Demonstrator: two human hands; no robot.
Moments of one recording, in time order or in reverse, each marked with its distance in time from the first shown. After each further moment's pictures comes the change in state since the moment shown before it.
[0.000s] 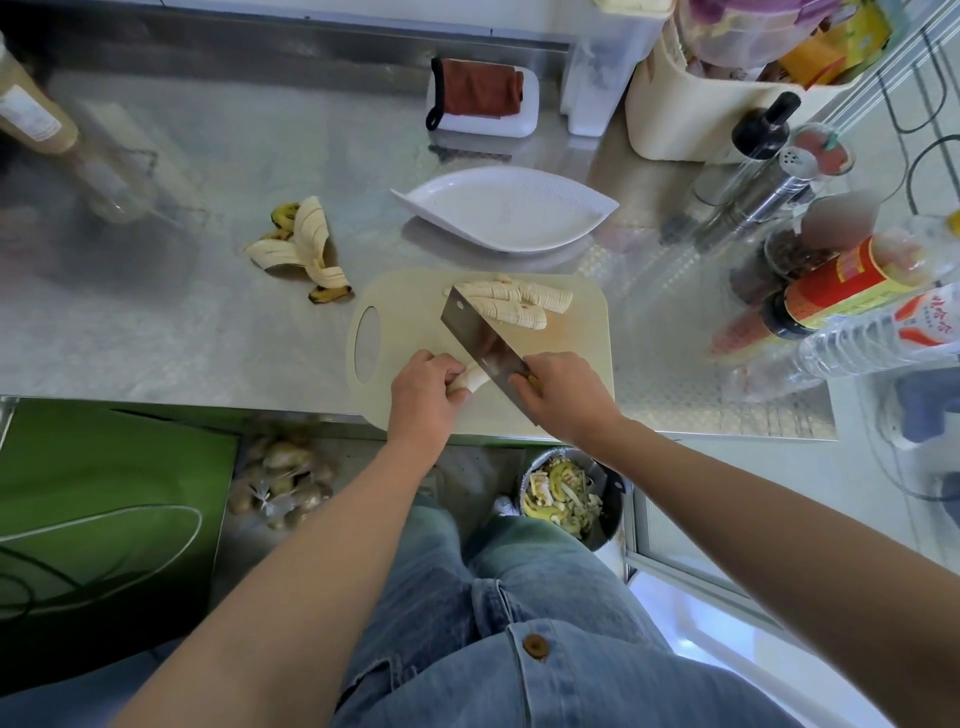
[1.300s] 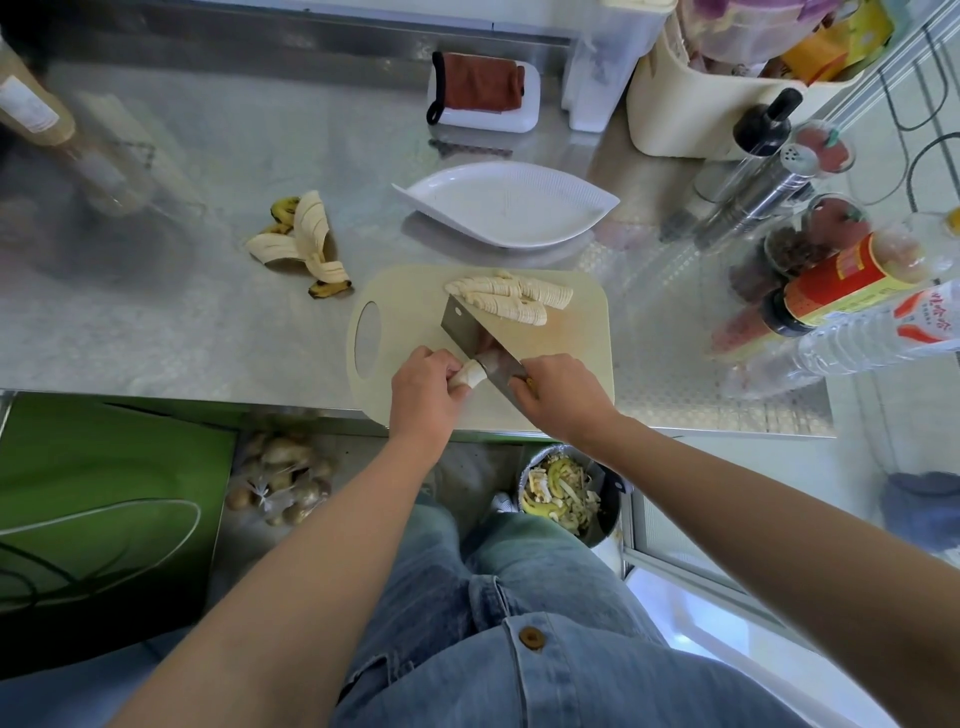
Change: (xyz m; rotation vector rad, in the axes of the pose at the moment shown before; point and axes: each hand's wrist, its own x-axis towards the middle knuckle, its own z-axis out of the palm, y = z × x) left_hand -0.002 0.003 0.001 0.029 0.018 -0.043; right_hand -0.001 -0.004 0.003 -0.062 -0.087 0.034
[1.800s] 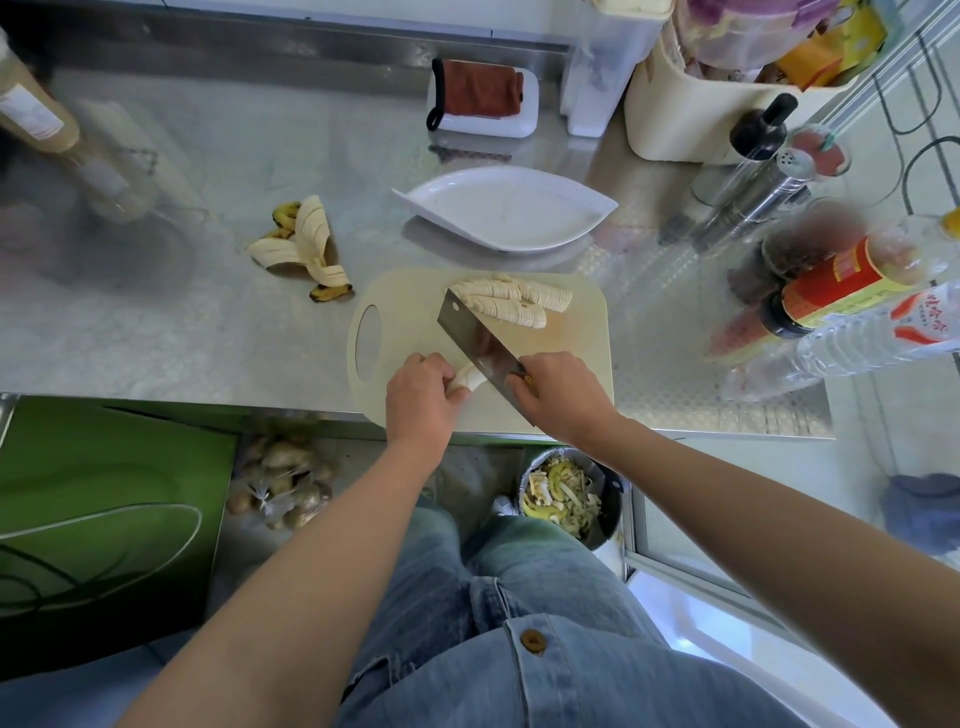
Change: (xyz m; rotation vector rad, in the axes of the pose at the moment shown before) left_hand -0.002 -0.001 -0.002 0.062 0.029 -0.026; right_hand 0.000 -0.001 -0.003 0.027 0.064 -0.051
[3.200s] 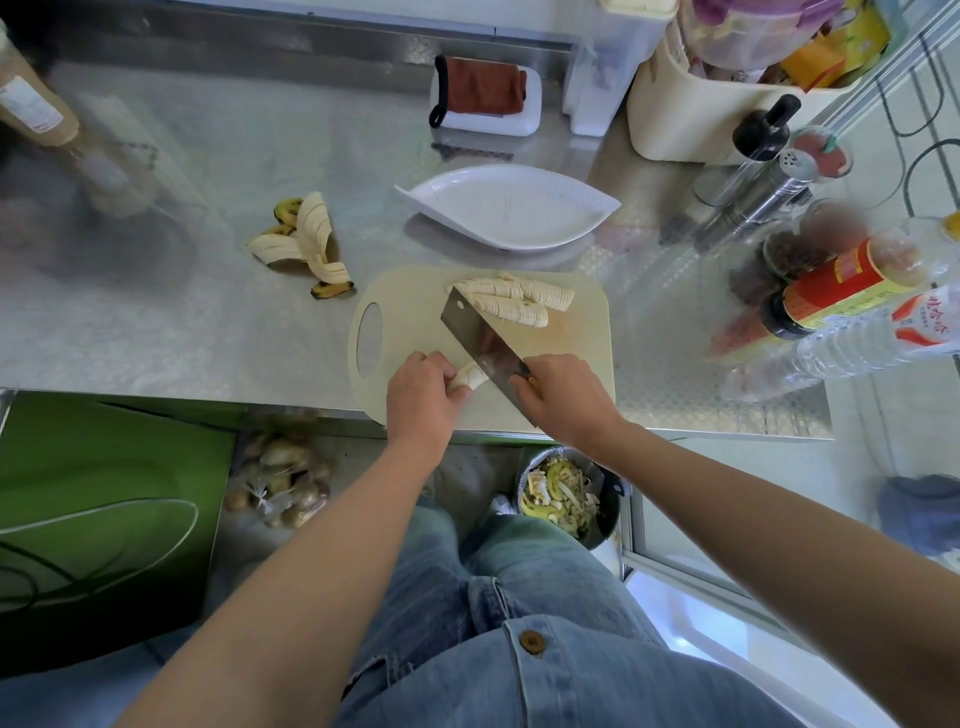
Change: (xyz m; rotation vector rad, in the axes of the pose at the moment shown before) left_hand -0.001 -0.001 -0.001 -0.039 -0.006 0.004; right_hand -0.003 0.001 0.003 0.016 0.013 0.021
